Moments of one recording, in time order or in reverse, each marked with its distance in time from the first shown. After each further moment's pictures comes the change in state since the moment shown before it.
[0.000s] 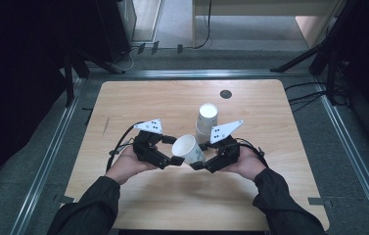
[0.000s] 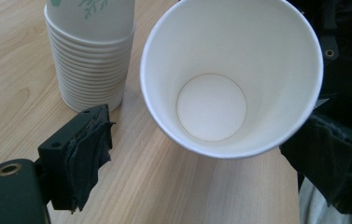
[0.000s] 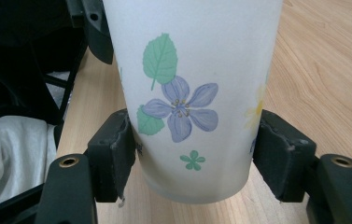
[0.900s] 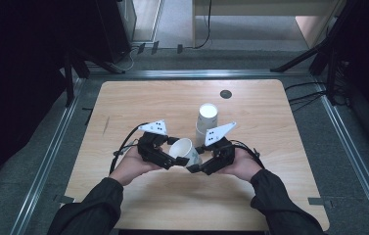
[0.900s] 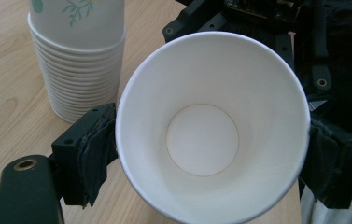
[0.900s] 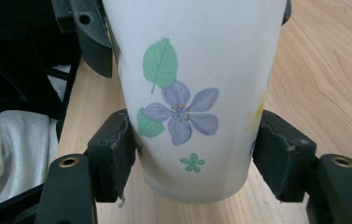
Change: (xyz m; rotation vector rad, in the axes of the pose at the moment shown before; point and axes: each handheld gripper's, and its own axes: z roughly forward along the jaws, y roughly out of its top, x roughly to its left) left arm -0.003 0.001 0.011 -0.007 -0.011 0.012; right arm 0.000 -0.002 0.015 0.040 0.025 0.016
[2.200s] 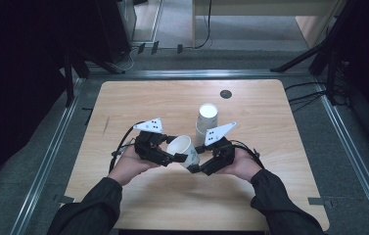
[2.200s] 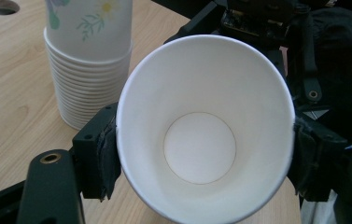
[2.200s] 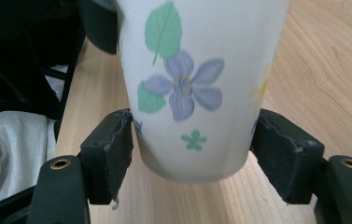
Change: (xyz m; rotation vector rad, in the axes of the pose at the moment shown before) left arm 0.001 0.001 -0.011 -0.051 0.011 -0.004; right arm -0.001 -0.001 0.000 -0.001 -0.010 0.012
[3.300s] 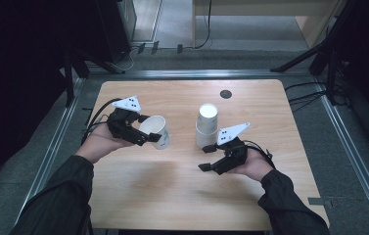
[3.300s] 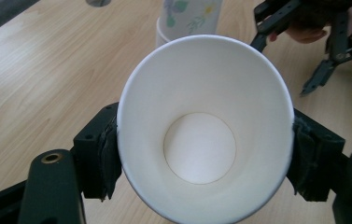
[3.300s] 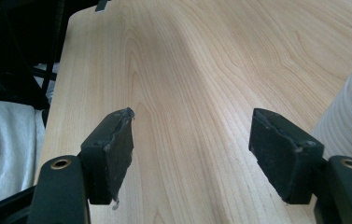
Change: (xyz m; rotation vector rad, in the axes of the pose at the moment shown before) left arm 0.029 0.035 -0.072 0.186 0.234 0.070; right arm -0.002 -0.016 -0.028 0.002 -0.070 0.005
